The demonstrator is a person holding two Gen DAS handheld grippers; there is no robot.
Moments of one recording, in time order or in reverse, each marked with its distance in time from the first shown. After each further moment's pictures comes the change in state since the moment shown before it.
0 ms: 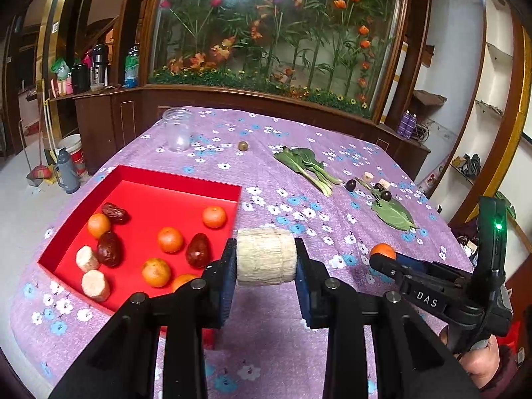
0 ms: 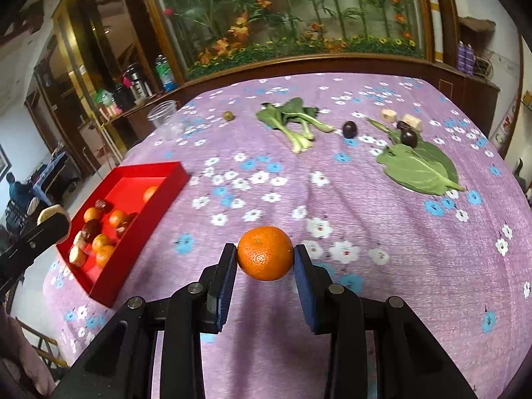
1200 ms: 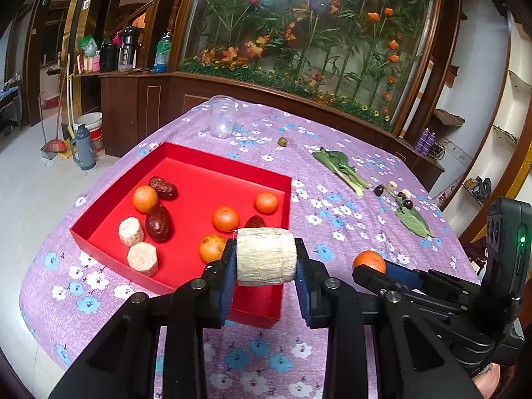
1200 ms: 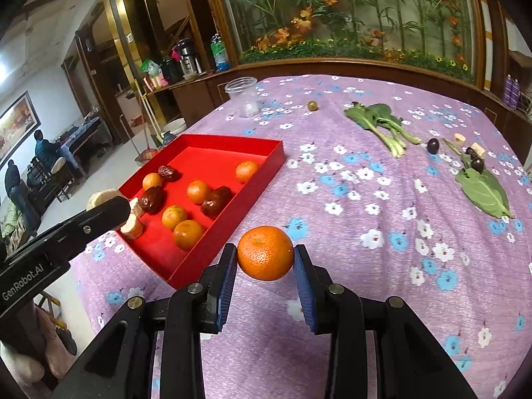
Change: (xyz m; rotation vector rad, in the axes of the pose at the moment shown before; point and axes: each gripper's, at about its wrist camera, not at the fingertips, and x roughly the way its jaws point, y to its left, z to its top) left arm -0.017 0.065 -0.022 -0.114 0.004 0.042; right arm 0.008 0.102 -0.015 -0.156 0.041 0.118
